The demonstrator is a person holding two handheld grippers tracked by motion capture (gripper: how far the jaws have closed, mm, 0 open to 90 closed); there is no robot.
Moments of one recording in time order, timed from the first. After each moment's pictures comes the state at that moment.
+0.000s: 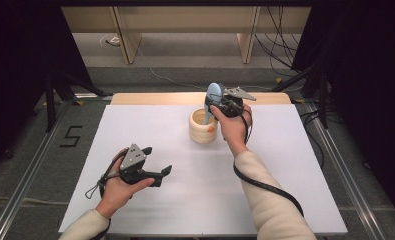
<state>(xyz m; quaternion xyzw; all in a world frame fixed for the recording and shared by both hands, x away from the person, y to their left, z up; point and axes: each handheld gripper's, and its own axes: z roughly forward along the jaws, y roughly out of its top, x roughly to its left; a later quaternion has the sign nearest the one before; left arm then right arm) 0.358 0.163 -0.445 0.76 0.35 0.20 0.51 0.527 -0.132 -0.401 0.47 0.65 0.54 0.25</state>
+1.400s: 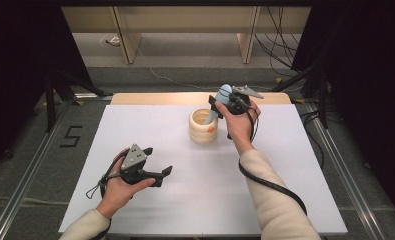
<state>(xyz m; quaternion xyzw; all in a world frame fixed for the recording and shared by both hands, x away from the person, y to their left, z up) 0.359 0.162 -0.447 0.76 0.35 0.20 0.51 0.533 -0.149 -0.399 0.51 0.63 0.54 0.24</state>
